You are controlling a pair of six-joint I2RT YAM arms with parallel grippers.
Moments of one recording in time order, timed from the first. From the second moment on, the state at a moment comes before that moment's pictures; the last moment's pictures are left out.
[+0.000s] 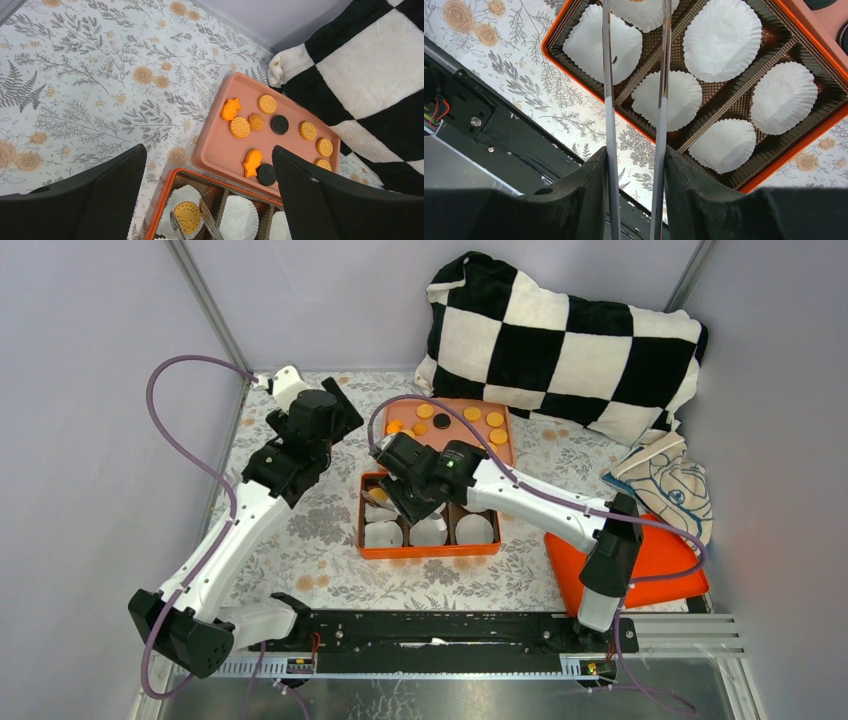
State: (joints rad) left arm -0.44 1.18 1.24 -0.54 -0.58 -0.70; right arm 1.07 1.79 1.74 -1.02 0.13 0.30
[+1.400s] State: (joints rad) left arm -0.44 1.13 1.18 -0.50 -0.48 -0.66; right arm 1.04 1.84 1.87 -1.03 0.34 0.31
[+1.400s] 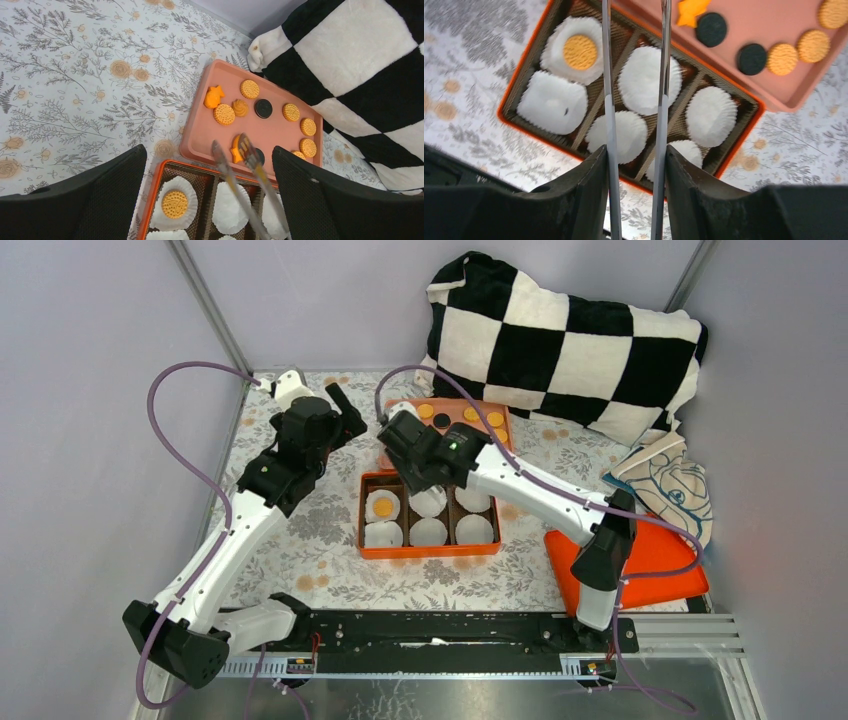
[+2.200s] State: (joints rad) left arm -0.44 1.14 1.17 -0.48 -0.47 -0.66; right arm 0.81 2.00 1.83 -0.93 0.27 0.29
